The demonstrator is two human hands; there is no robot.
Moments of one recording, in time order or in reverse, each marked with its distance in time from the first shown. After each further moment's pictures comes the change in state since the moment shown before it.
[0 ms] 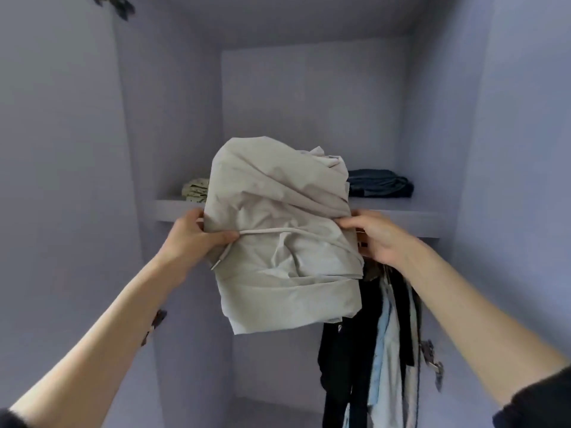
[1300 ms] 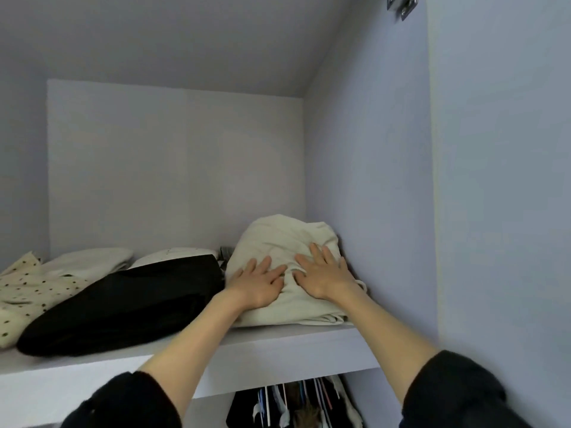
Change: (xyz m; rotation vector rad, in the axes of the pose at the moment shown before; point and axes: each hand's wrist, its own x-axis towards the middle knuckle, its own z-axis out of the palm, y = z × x) left_hand 0.309 0.005 0.355 1.003 -0.660 0.467; right_hand 0.265 -0.007 -0.168 -1.469 0.322 0.071
